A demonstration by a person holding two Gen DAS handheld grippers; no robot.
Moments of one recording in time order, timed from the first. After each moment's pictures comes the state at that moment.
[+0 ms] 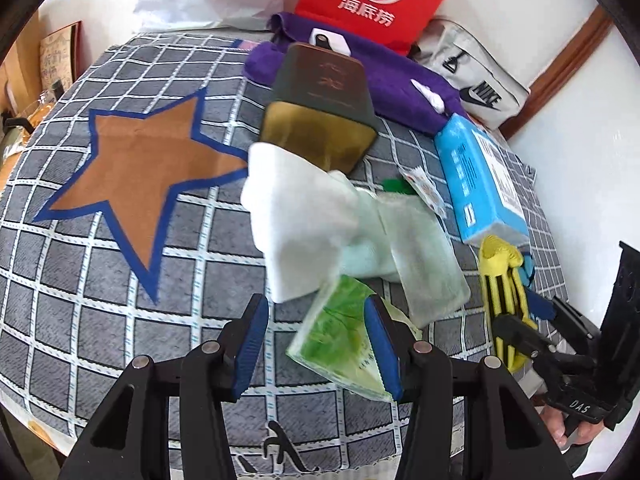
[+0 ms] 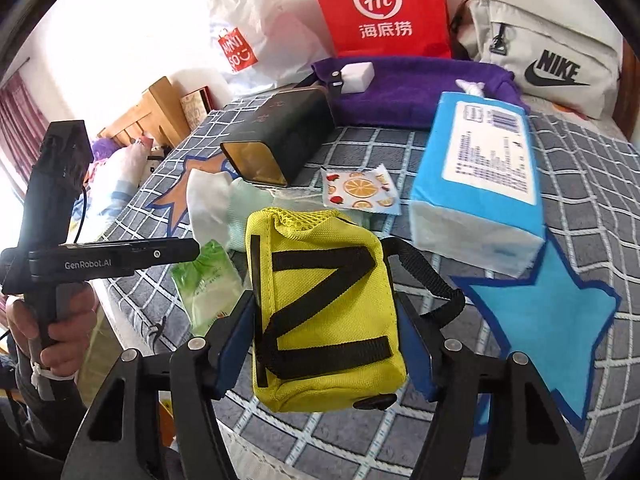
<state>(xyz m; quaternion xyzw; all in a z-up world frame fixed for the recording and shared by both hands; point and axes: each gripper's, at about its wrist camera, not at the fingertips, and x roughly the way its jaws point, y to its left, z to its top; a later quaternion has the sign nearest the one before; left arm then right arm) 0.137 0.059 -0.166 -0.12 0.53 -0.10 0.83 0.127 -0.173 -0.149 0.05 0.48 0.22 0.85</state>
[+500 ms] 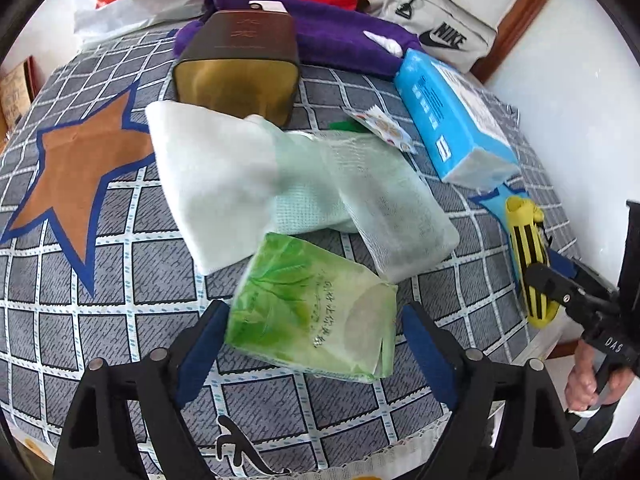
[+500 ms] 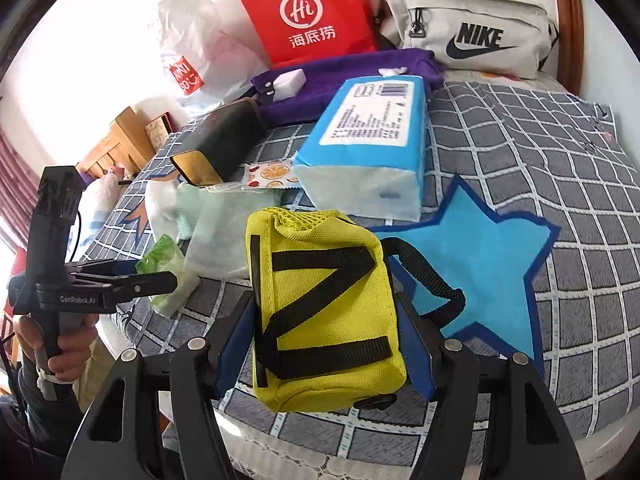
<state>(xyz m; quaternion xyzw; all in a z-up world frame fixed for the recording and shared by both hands) 0.128 0.014 -0.185 -0.04 0.56 -0.14 0.82 0.104 -0.238 -0.162 0.10 0.48 0.17 0.86</state>
